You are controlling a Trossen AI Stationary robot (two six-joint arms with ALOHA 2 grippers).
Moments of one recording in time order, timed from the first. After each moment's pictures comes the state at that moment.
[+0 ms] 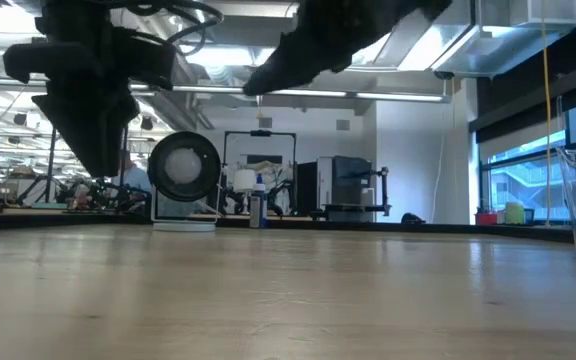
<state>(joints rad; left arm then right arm) -0.28 1.45 0.92 -0.88 -0.22 -0.55 0.17 1.78 1.24 -0.09 0.02 -0.21</state>
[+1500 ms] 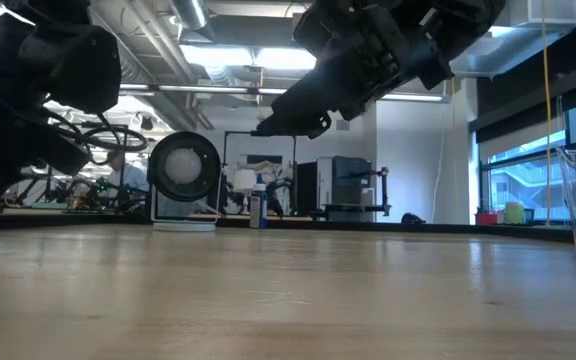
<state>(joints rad) -0.28 1.44 0.62 -0.97 0.05 -0.70 0.06 1.77 0.98 0.27 -0.28 -0.06</state>
